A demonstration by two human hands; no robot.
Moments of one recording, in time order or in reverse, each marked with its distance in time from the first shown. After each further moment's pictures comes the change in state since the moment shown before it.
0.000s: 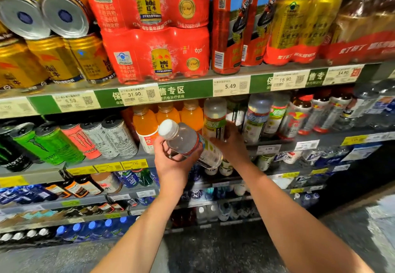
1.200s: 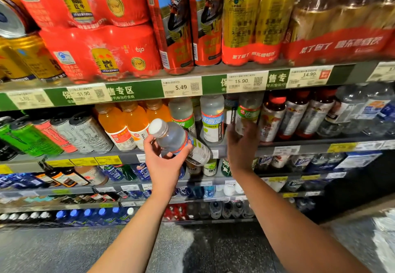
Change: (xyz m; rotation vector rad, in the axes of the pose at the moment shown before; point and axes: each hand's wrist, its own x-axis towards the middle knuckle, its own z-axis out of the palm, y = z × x) left_hand -0.036 -0.026 0.076 0.251 0.133 0.129; right_hand 0.015 0.054 -0.082 -0.052 0.475 -0.136
